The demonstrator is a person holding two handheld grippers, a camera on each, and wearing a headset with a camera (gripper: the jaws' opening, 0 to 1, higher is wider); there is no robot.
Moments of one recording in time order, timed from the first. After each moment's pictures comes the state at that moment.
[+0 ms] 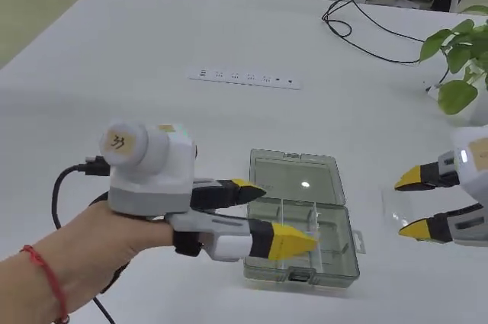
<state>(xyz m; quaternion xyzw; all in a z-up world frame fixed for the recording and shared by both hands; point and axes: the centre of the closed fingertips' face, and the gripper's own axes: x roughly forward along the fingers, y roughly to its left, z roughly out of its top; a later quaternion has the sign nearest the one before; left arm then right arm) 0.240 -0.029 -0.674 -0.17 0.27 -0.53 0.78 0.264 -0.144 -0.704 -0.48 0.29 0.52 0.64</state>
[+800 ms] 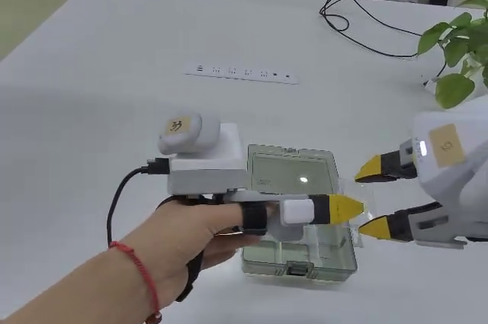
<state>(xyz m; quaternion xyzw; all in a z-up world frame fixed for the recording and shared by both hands) 0.241 -0.082 -0.674 -0.33 0.34 -0.49 0.73 0.232 -0.082 -0.671 -0.48 0.26 0.54 0.64</state>
